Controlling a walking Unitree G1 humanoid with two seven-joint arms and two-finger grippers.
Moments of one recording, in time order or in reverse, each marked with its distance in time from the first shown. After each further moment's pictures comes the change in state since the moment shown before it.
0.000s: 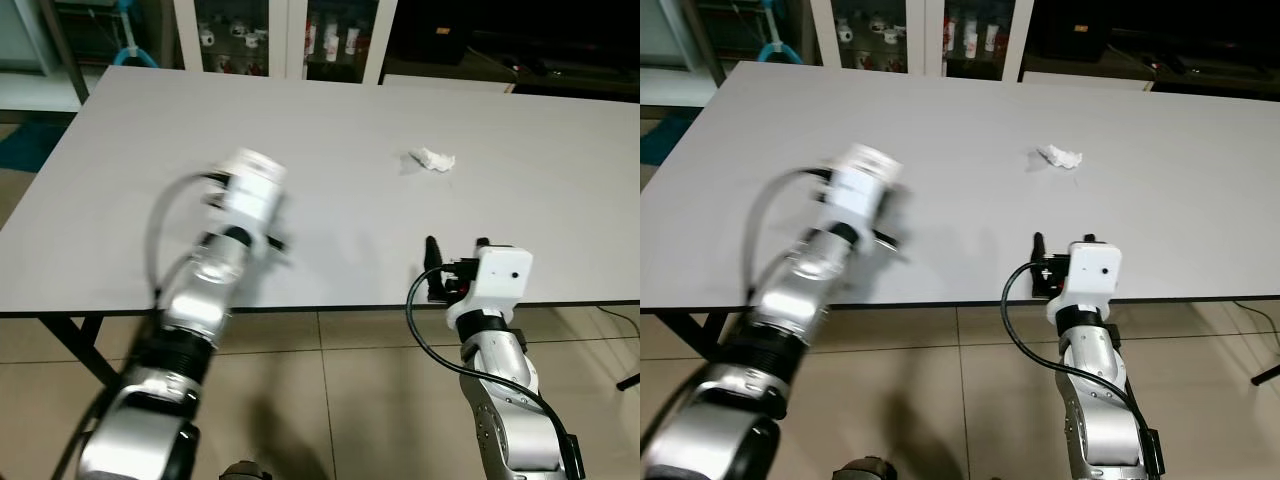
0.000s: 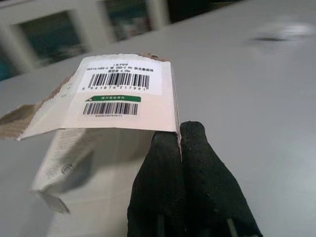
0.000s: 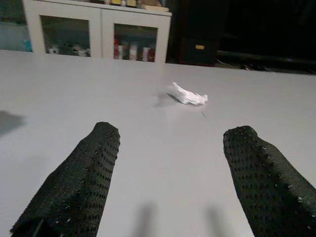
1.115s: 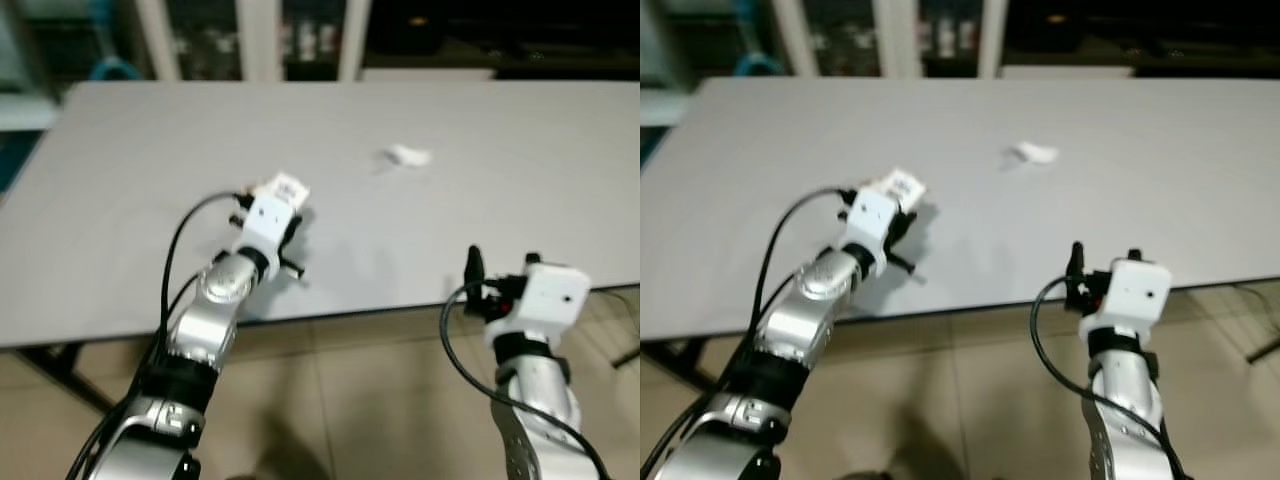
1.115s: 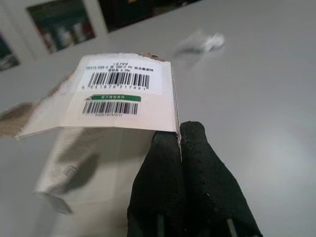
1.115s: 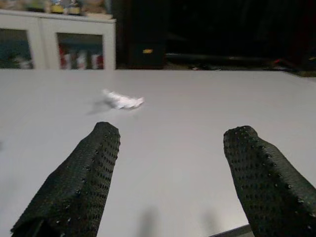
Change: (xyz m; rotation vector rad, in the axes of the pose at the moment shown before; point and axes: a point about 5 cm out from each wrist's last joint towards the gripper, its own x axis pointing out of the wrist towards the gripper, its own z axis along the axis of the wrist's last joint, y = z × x) left arm -0.014 -0.013 0.000 -0.051 -0.013 -0.094; right arm -0.031 -0.026 0.016 -0.026 -0.041 -0.124
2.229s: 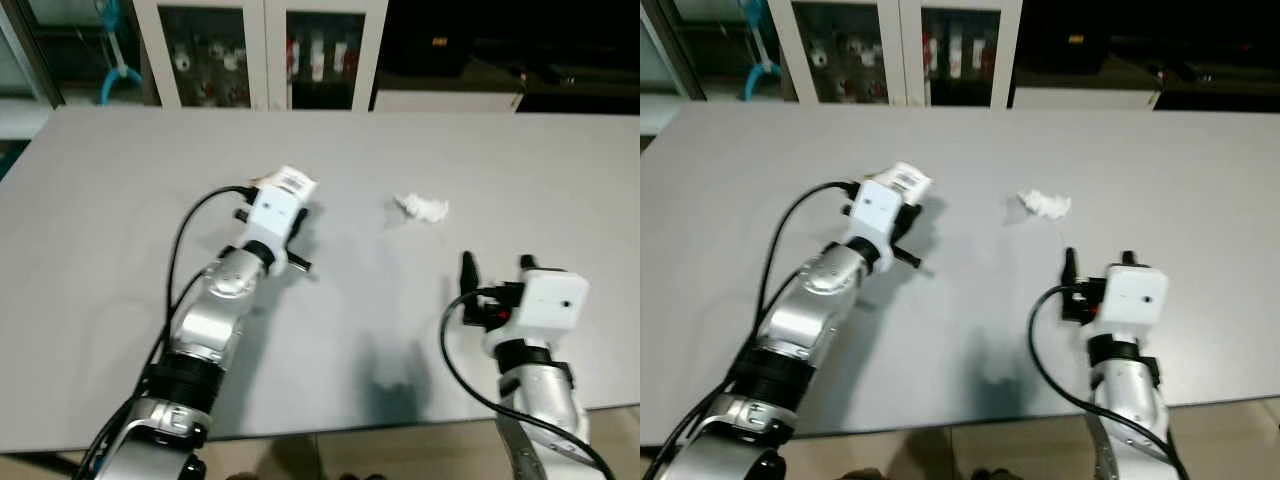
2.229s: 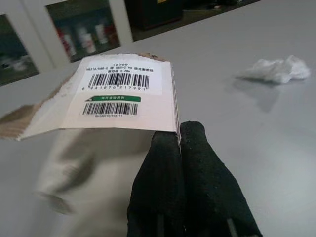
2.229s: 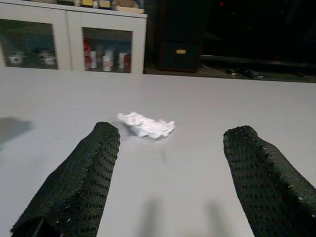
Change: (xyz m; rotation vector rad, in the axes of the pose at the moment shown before) left arm -0.001 -0.001 0.005 -0.021 0.004 0.020; right arm -0.007 0.006 0.002 -0.014 0.027 0.084
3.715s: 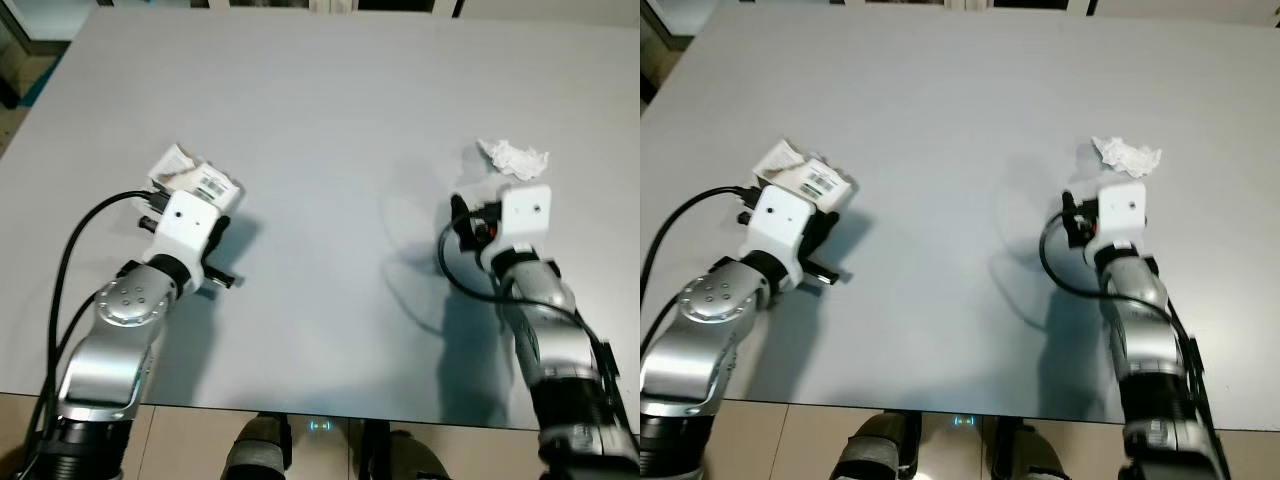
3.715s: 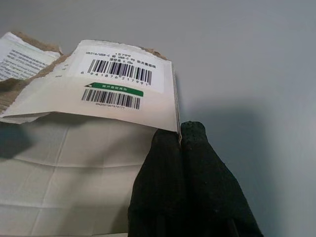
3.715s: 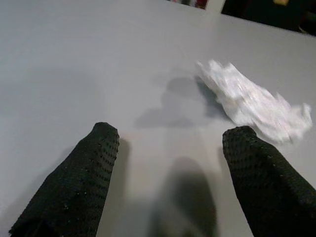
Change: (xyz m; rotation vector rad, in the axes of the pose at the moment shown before) left arm -0.084 0.056 0.009 0.130 0.109 0.140; right arm 0.121 -0.025 0.003 -0.177 -0.034 0.154
